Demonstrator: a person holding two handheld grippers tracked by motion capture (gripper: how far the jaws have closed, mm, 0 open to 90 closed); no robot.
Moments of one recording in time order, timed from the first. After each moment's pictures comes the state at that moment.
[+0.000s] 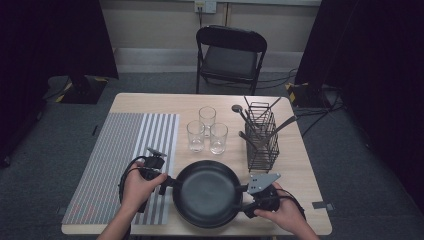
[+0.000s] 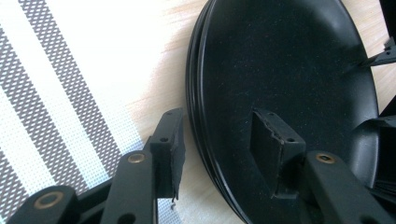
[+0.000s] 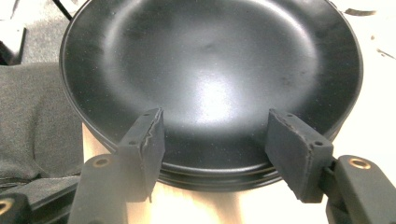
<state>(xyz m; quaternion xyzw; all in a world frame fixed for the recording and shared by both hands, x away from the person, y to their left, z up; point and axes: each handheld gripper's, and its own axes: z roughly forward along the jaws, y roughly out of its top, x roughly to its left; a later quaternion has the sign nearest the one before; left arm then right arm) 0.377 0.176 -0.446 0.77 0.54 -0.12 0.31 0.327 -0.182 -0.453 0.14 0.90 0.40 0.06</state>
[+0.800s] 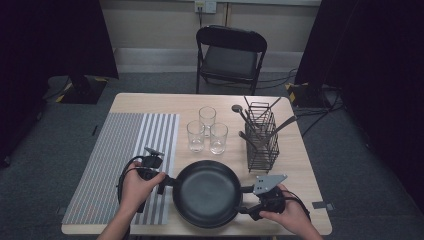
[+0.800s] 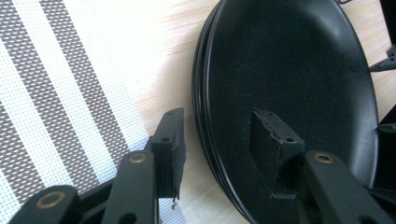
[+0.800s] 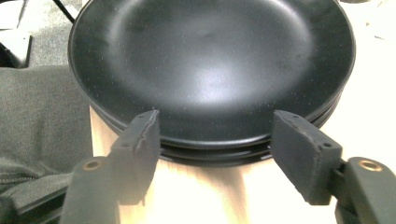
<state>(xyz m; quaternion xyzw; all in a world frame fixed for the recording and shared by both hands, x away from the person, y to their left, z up) 0.375 0.179 -0.441 0.77 0.55 -0.11 0.32 0.324 -0.194 -0.454 0.16 0.90 0.41 0.05</state>
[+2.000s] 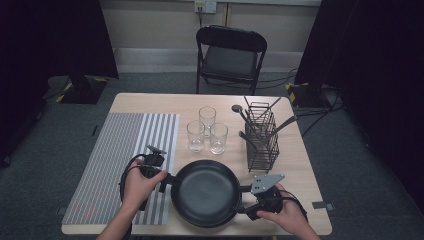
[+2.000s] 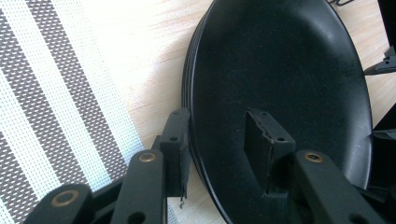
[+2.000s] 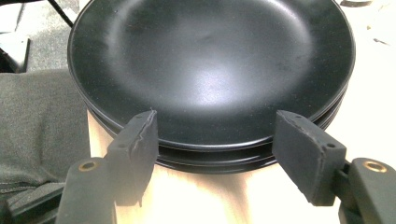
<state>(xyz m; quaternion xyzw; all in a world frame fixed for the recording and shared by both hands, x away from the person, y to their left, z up) 0.380 0.174 -0.439 0.77 0.55 -0.11 0.31 0.324 -0.189 -0.455 0.16 0.90 0.41 0.06</state>
